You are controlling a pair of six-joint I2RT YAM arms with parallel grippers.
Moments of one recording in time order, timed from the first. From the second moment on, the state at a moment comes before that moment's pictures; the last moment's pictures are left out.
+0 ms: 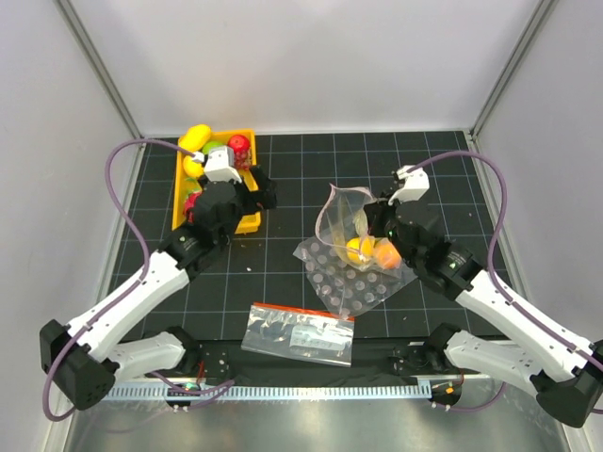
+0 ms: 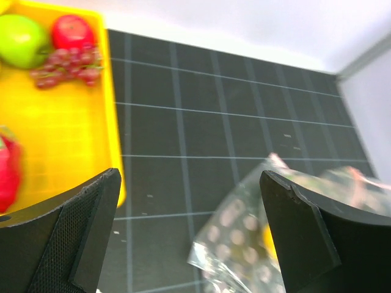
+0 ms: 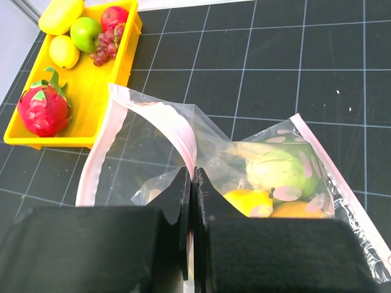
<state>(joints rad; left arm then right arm) -0.69 1.07 0.97 -0.11 -0.45 -0.49 0.73 0.91 0.91 -0.29 0.43 0.41</state>
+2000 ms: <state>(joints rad) -0.01 2.55 2.36 -0.40 -0.23 0.08 0.73 0.92 0.85 -0.23 0.45 0.42</state>
